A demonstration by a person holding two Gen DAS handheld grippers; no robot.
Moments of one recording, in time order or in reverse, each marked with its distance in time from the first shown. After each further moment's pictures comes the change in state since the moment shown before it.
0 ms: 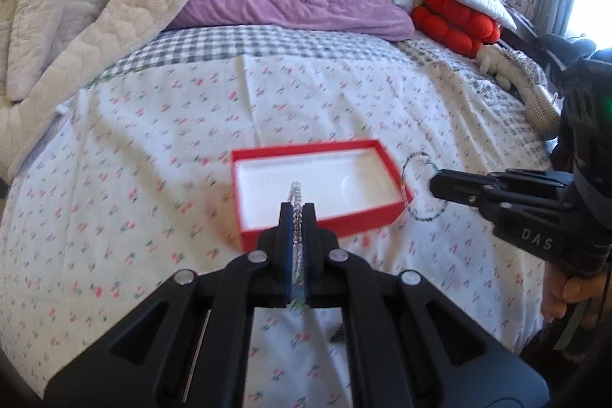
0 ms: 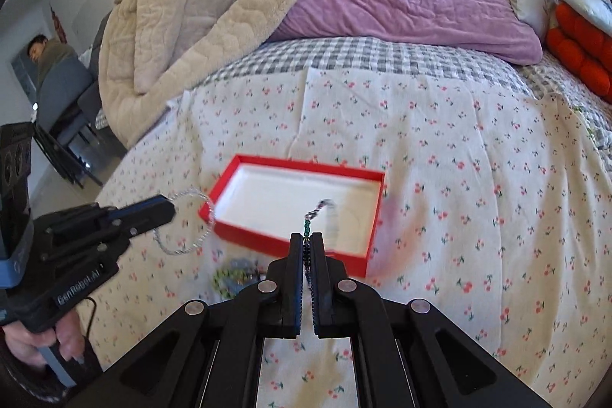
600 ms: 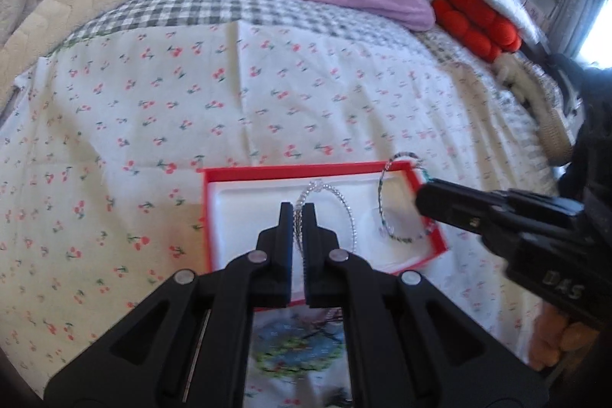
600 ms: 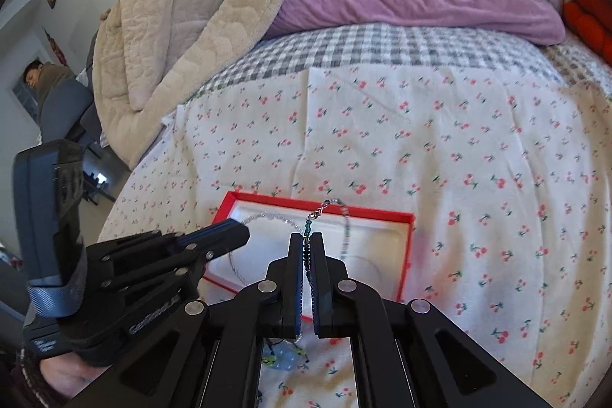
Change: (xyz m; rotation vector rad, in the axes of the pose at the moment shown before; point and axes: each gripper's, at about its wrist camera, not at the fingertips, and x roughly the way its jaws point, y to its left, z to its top) left arm 0.085 0.020 0.023 -0.087 0.113 -0.015; right arm 0.061 -0.012 0.039 0.072 0.057 0.087
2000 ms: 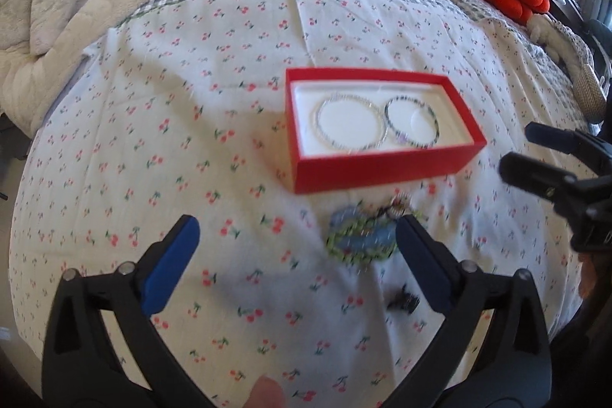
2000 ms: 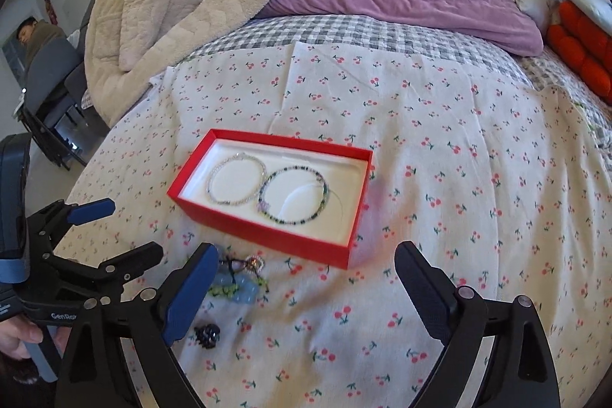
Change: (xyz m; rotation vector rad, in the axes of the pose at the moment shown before) left arm -0.048 0.013 -0.070 0.022 0.073 0.191; right arm -0.033 0.000 -0.054 -0.094 0.023 -0.144
